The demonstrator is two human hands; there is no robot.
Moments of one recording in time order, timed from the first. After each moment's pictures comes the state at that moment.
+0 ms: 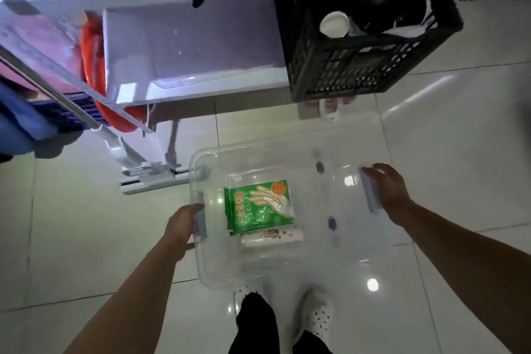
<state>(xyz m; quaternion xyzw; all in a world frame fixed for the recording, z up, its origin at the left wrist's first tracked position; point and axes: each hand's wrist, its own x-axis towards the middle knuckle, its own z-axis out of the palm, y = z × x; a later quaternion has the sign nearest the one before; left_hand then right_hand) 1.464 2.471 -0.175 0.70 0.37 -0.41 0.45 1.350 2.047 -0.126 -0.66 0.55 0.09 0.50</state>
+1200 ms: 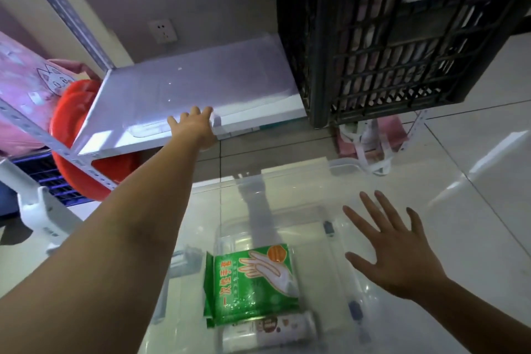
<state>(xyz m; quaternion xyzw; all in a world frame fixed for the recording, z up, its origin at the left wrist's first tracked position) 1.765 2.301 -0.343 0.99 -0.14 -0.06 -0.07 1.393 2.042 -0.436 -0.99 0.07 0.04 0.06</state>
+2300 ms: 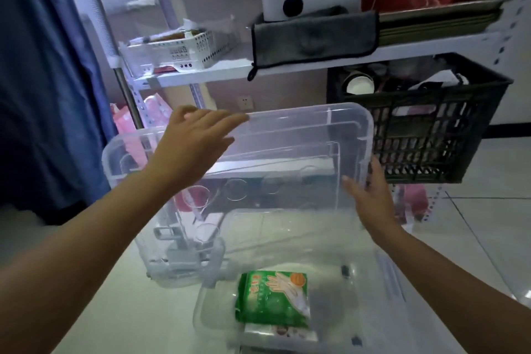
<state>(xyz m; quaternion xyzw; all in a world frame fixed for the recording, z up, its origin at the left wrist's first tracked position) 1.497 2.390 -0.064 0.87 -0.37 0.33 -0.05 1.448 2.078 -0.249 -0.73 0.11 -0.20 0.64</state>
